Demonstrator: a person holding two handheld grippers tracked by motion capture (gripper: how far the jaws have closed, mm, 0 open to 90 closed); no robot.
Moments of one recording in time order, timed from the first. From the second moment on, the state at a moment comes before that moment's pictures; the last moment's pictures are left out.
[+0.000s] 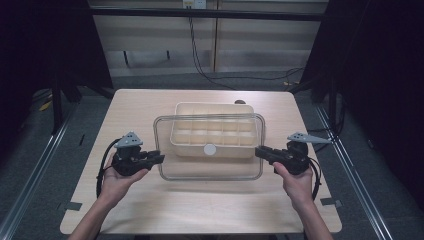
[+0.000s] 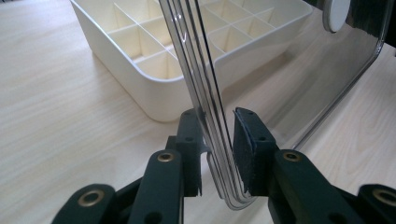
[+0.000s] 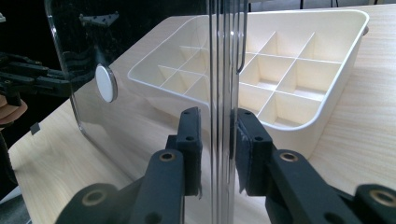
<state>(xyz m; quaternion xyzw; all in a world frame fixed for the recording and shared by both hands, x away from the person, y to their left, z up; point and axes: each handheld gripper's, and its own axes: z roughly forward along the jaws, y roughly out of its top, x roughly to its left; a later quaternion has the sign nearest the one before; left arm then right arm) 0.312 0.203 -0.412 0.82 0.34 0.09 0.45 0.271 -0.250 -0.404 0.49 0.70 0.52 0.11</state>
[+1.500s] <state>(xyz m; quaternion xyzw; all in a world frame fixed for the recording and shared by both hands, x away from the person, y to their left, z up) 0.255 0.222 -0.435 0.84 0.35 0.06 0.42 0.221 -0.237 -0.424 0.47 0.73 0.49 0.06</state>
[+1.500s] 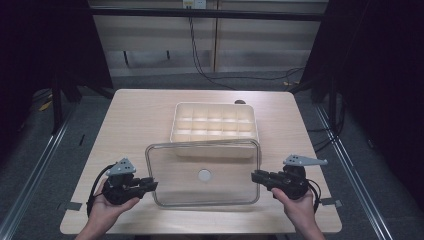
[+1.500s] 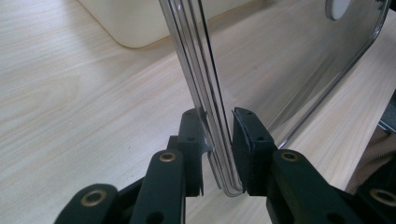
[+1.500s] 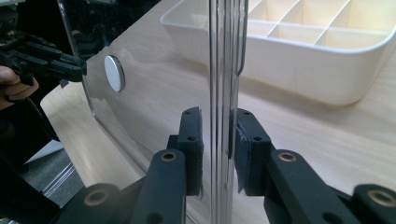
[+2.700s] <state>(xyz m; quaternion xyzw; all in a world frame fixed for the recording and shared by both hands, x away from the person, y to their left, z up) 0.253 0.215 -0.457 0.86 0.34 0.01 0.39 0.217 -0.235 -0.464 0.50 0.74 0.44 0.03</state>
